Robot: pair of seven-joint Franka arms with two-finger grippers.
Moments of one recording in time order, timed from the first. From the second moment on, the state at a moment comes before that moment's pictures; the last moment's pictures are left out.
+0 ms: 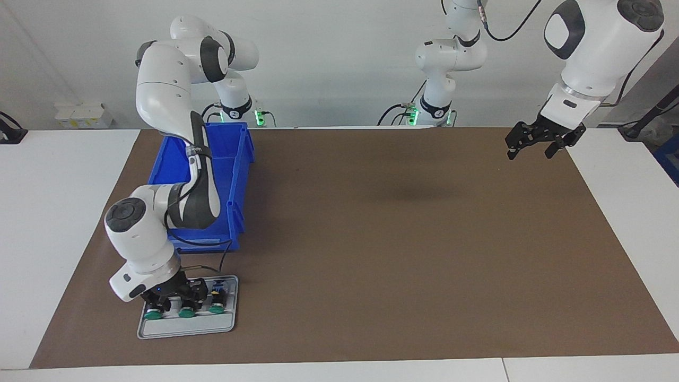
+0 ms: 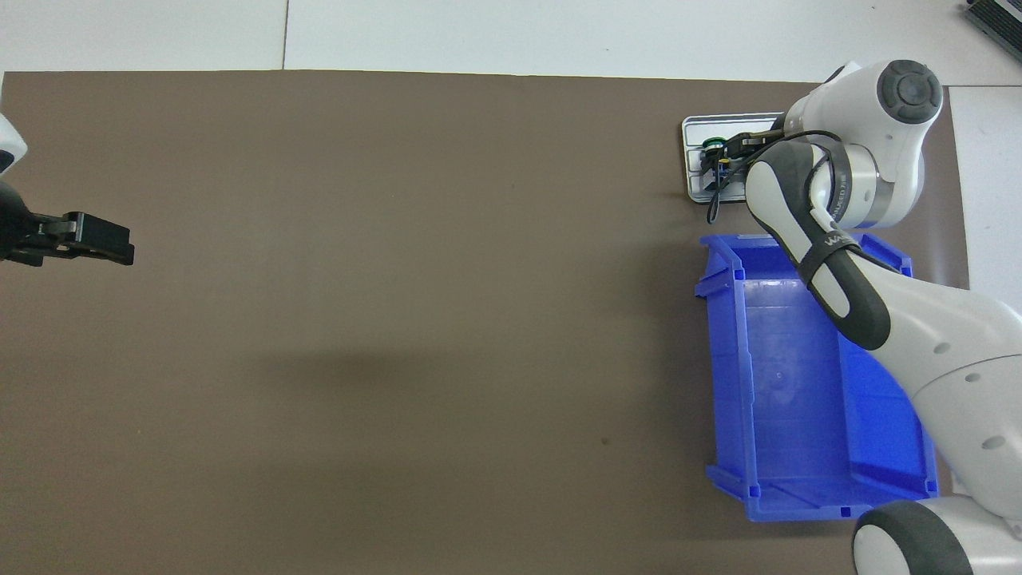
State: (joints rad) left arm -0.04 0.01 0.01 -1.62 0.00 1.63 0.02; right arm -0.03 0.80 0.02 -1.29 -0.03 2.31 -0.05
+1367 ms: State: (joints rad) left arm -0.04 0.01 0.01 -1.62 0.00 1.63 0.02; right arm 0.09 0.57 0.03 -1.32 -0.03 2.16 0.67
